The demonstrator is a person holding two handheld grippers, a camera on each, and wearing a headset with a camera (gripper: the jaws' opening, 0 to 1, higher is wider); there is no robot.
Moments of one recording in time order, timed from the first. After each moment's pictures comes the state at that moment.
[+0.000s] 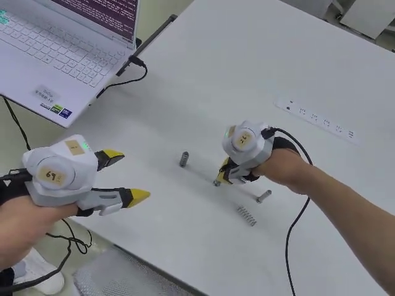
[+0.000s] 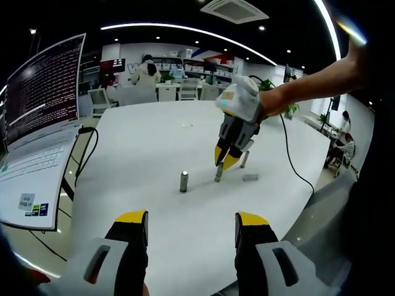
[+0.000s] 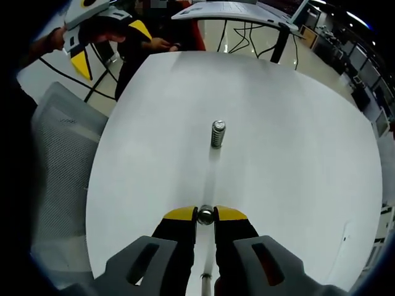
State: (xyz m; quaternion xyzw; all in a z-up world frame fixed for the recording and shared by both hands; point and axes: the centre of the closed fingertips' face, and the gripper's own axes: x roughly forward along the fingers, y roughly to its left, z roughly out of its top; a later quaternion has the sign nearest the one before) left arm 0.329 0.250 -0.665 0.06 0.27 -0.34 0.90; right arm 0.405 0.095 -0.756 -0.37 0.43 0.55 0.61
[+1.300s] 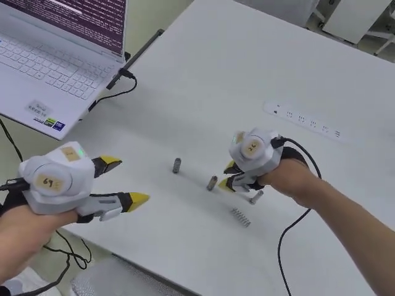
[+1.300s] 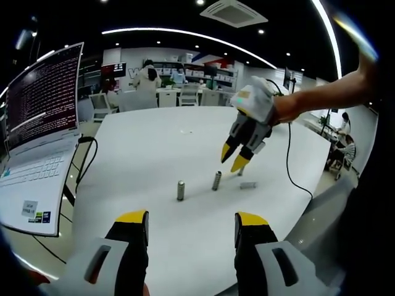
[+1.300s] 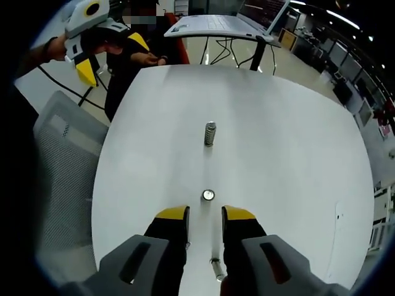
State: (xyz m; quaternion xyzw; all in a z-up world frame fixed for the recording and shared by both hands) left arm 0.324 0.238 -0.647 0.06 0.26 -0.34 0.90; right arm 0.392 0.071 -0.724 -0.34 0.40 0.52 0.67
